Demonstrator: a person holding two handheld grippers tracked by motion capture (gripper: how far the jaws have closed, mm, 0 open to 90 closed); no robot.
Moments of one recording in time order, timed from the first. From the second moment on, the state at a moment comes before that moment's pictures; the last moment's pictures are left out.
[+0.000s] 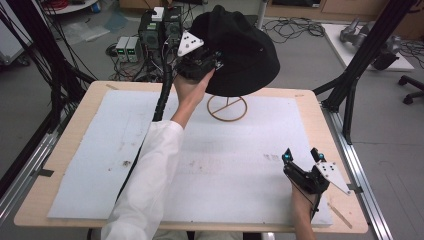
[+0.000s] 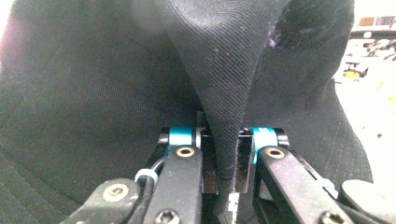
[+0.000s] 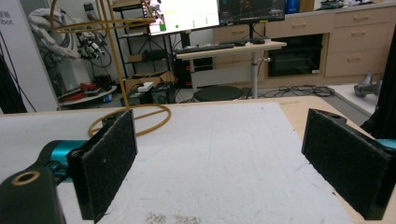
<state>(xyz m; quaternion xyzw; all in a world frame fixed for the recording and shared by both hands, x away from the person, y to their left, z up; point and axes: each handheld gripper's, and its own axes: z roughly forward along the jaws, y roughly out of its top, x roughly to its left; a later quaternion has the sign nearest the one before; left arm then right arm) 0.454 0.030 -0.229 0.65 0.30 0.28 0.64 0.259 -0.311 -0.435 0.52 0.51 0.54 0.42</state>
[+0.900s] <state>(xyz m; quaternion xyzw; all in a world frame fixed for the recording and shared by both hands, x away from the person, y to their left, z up) 0.525 -0.004 -0.220 0.69 0.35 0.23 0.58 0.260 -0.302 -0.433 0.50 0.52 0.54 0.43</state>
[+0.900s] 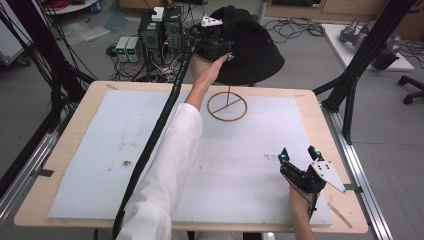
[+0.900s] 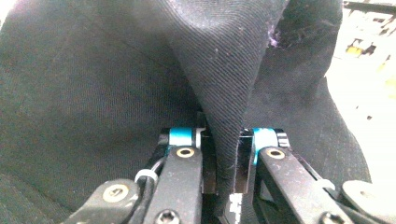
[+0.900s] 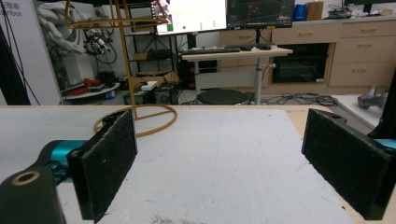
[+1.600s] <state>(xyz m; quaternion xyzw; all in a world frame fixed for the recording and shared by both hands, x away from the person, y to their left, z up) 0.529 -0.022 -0.237 0.74 0.35 0.23 0.52 0.258 -0.305 -0.431 0.49 0.52 0.54 0.43</state>
